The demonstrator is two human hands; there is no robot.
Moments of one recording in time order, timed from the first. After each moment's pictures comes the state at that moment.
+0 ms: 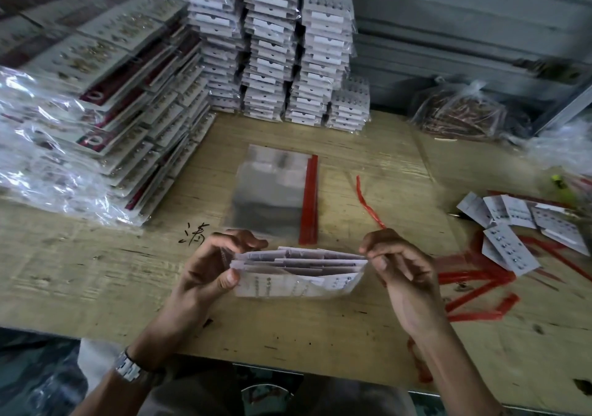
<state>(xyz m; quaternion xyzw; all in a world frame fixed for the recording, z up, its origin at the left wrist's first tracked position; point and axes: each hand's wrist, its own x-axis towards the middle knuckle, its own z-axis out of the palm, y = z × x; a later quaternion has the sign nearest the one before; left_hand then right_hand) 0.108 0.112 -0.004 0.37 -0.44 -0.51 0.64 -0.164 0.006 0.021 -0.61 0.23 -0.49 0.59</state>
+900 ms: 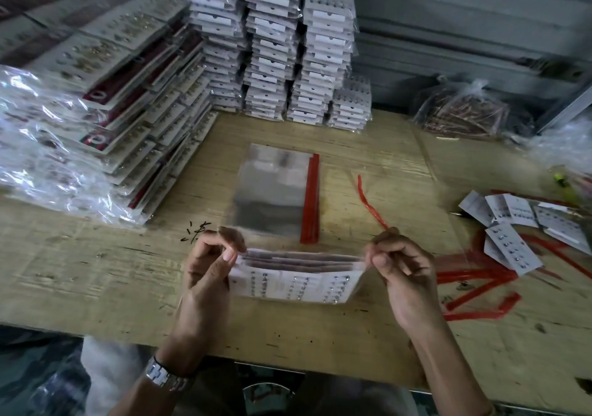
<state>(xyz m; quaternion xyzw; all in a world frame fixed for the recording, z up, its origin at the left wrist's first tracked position) 0.085 0.104 -0.008 0.37 -0.39 -0.40 0.74 -0.160 0.007 0.018 -0.57 0.27 -0.51 0.59</state>
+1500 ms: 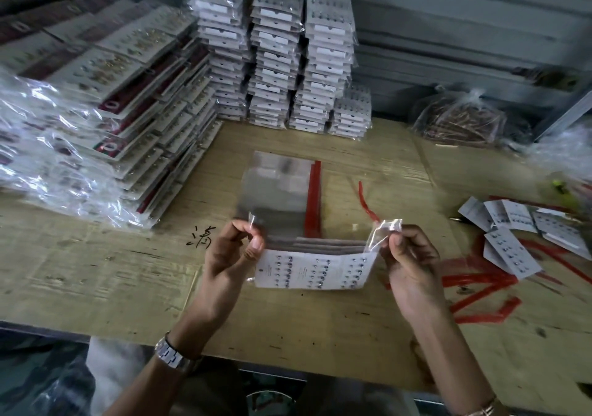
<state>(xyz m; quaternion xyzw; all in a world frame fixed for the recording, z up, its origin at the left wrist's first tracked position) 0.088 0.085 0.001 0.41 -0.44 -0.41 0.68 -0.163 -0.008 0.024 -0.47 0.29 -0.53 0.65</state>
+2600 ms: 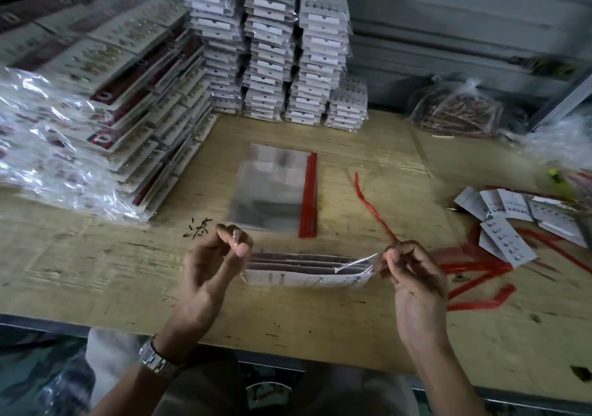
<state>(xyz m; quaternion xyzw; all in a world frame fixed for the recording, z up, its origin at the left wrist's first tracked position) 0.091 0.109 -0.003 0.42 -0.46 -0.39 0.68 -0.168 0.037 0.020 -0.47 0.34 -0.58 0.57</state>
